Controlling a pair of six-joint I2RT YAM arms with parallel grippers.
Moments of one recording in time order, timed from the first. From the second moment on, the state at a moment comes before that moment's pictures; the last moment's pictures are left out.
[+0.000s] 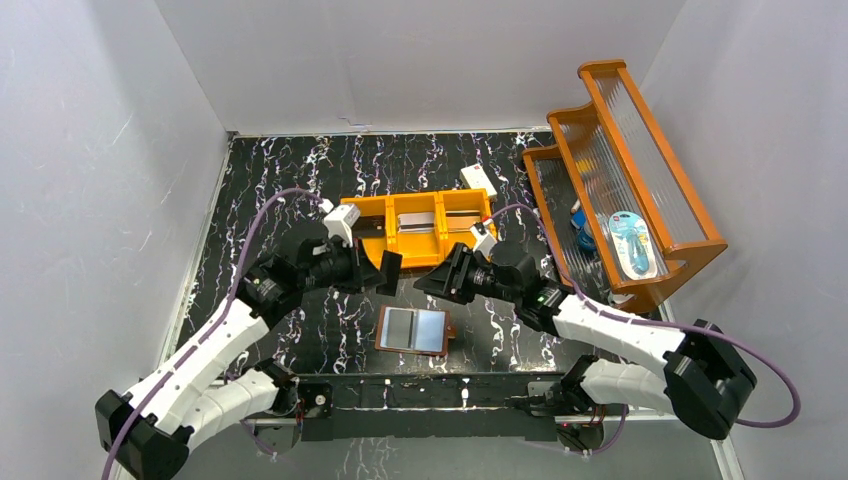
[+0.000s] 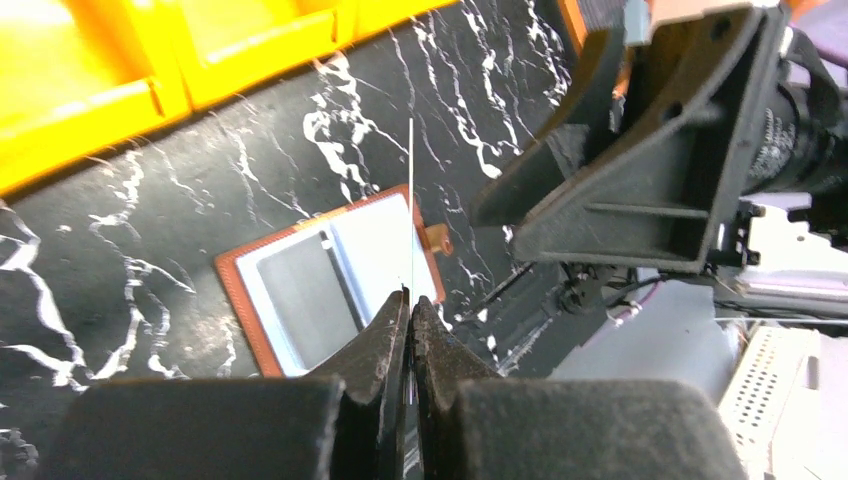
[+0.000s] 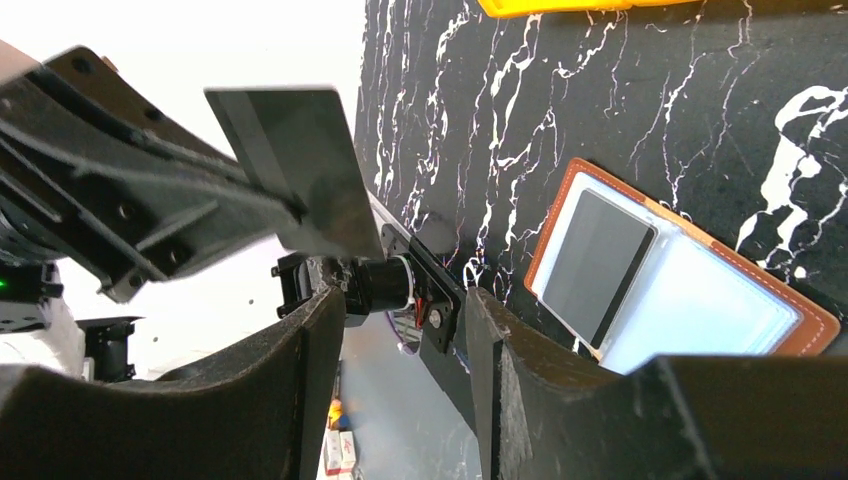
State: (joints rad) left arm -0.63 0.87 0.78 -0.49 0.30 -0.57; right arm 0.86 1.14 0.54 0.27 -0.30 1.15
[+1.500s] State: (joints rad) left arm -0.56 1.17 0.86 -0.37 -0.07 0.65; right arm 0.85 0.82 0.29 0.03 -0.11 1.24
